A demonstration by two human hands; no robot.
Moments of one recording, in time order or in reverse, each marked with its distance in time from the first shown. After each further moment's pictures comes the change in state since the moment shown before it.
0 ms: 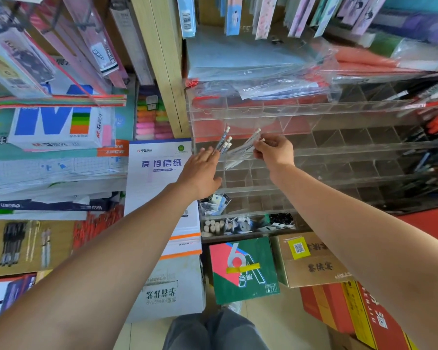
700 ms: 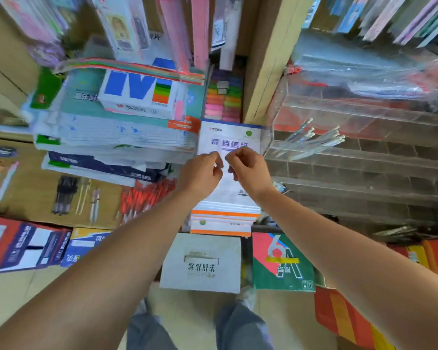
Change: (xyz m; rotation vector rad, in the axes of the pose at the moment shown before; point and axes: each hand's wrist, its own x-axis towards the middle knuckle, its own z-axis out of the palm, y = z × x) left_hand -0.124 -0.128 0.013 -0.283 0.403 -0.211; right_hand -0.161 0.044 0.157 -0.303 -0.443 -0.317
